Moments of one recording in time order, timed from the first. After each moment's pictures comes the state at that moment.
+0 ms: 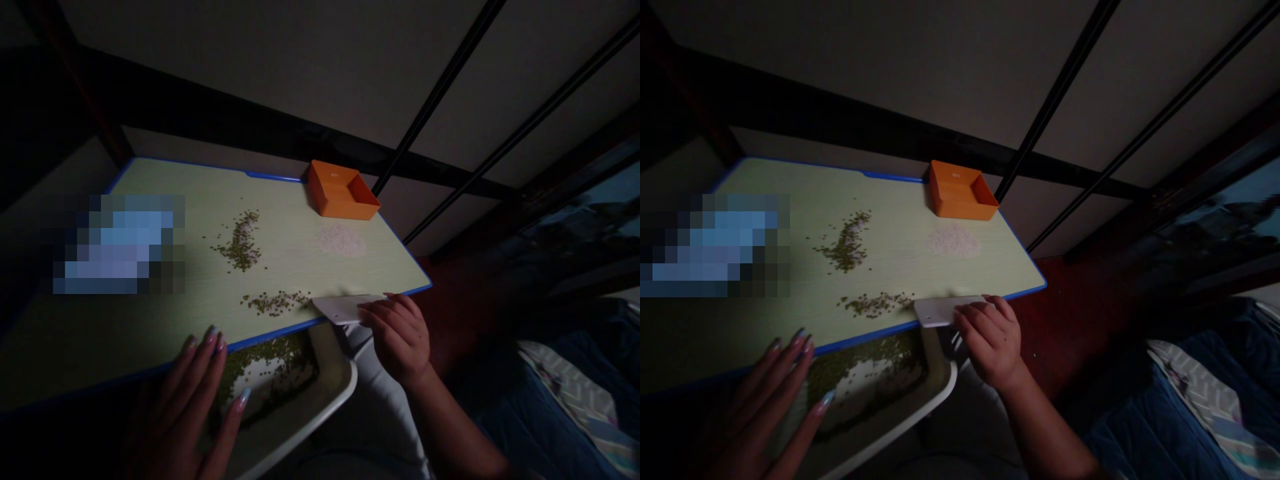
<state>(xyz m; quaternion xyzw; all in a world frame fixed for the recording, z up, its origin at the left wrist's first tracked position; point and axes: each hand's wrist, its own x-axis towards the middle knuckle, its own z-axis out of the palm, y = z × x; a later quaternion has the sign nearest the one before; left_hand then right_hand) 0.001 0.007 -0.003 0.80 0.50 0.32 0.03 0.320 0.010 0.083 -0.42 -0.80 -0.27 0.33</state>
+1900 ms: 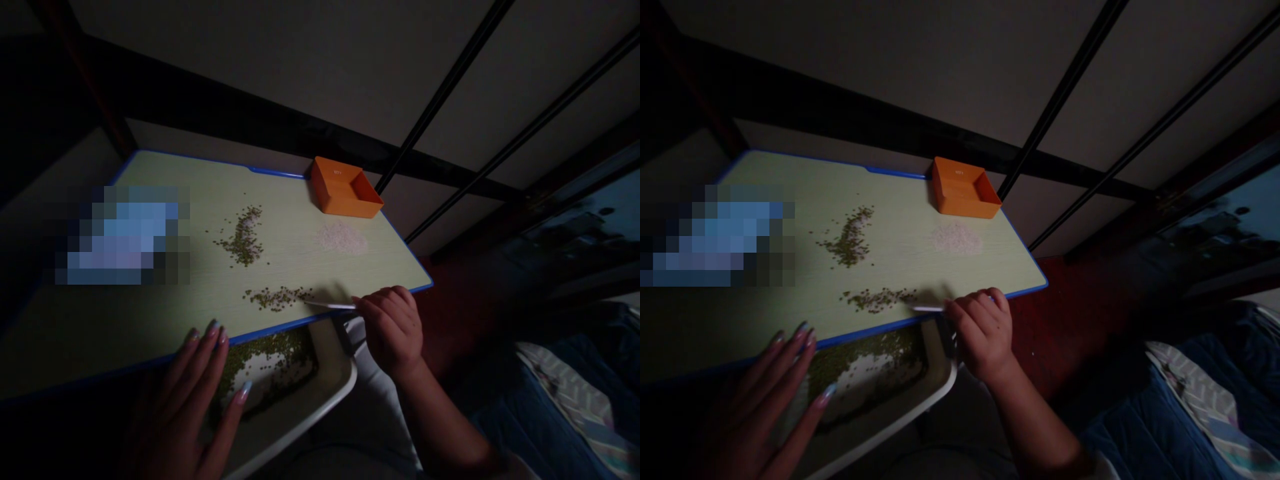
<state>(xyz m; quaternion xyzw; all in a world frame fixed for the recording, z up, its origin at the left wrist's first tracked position) 0.004 0.001 0.007 0.80 0.51 0.31 0.05 0.301 0.020 0.095 -0.43 -0.79 -0.24 0.37</state>
